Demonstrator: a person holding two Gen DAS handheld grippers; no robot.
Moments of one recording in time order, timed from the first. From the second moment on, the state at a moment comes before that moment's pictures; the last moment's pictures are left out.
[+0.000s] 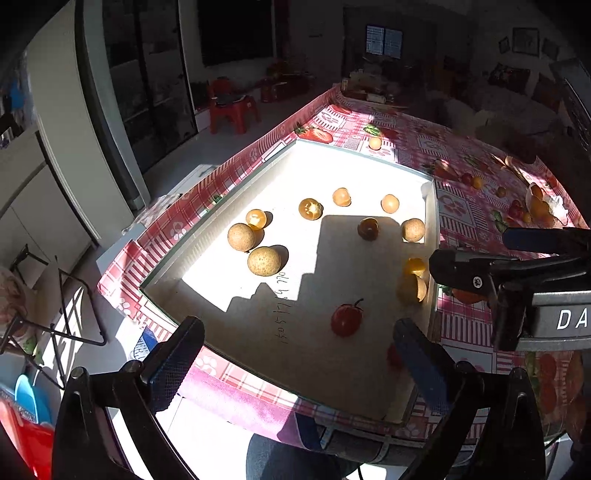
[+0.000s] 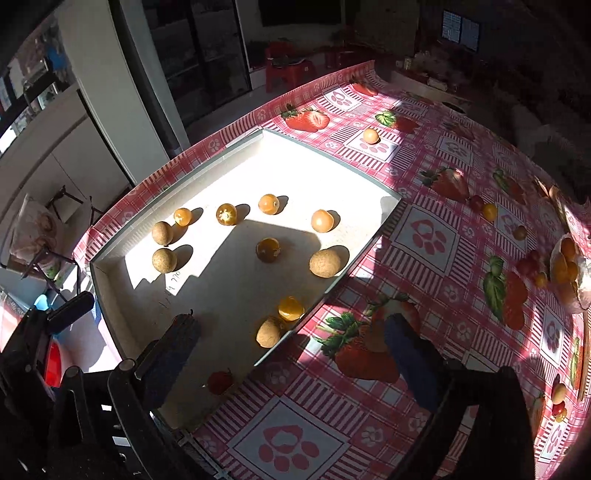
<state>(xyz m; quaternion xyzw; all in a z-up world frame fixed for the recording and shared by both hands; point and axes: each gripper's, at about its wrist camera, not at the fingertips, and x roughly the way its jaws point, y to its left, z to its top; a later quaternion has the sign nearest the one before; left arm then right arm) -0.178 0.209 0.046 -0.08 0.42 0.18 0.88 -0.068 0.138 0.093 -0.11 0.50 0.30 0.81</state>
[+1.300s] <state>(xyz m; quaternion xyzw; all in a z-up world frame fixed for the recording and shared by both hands) -0.184 0.189 0.052 -0.05 0.44 0.22 0.87 -0.097 0.115 0.103 -0.11 0.47 0.28 0.83</state>
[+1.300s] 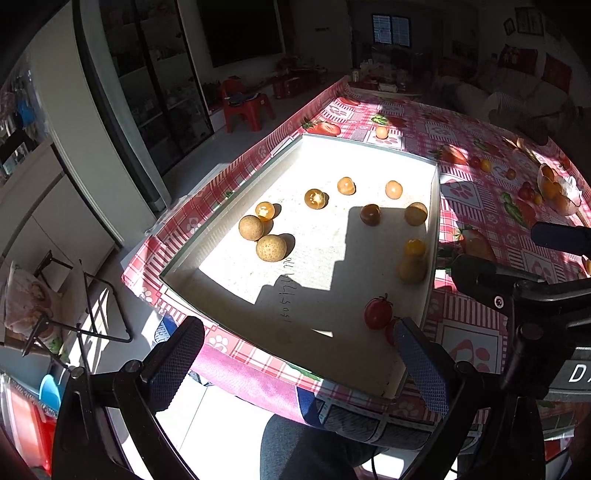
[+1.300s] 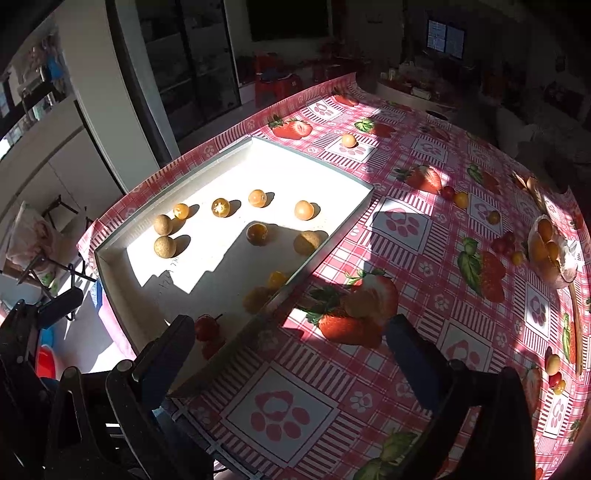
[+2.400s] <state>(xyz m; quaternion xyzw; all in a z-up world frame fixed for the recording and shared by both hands) -0.185 0.187 0.052 -0.04 0.44 0.22 0.87 -0.099 0.115 0.107 -0.11 0.46 0.28 0.83</state>
